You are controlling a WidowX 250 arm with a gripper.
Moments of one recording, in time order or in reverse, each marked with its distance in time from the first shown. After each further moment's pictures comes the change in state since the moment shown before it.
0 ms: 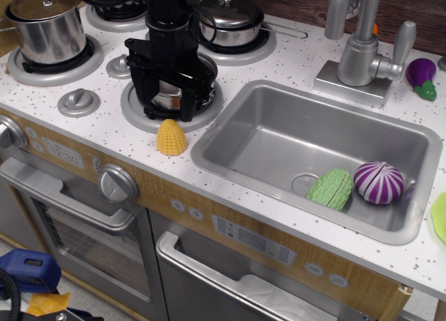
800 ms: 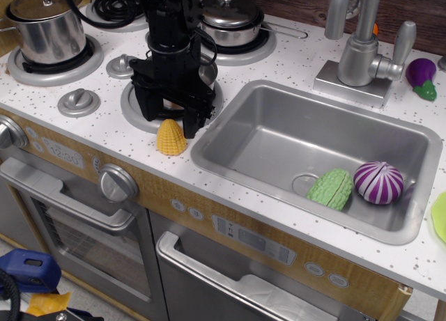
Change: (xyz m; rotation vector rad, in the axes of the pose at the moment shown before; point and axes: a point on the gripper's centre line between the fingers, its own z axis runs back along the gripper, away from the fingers) arm -0.004 -0.006 -0.021 -0.036 -0.018 -0.005
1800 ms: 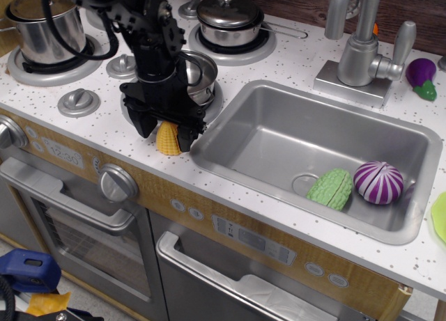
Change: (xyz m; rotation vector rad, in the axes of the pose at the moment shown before) arm -0.005 0.008 -0.027 -0.013 -0.100 0.077
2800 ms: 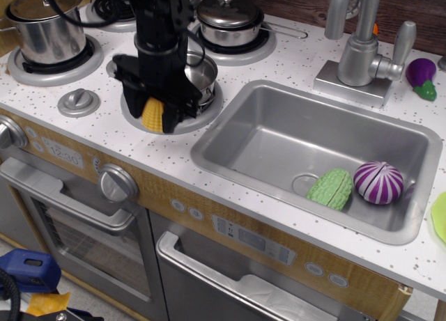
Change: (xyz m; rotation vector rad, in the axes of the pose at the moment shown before) arm 0.001 0.007 0.040 0.132 0.096 -0.080
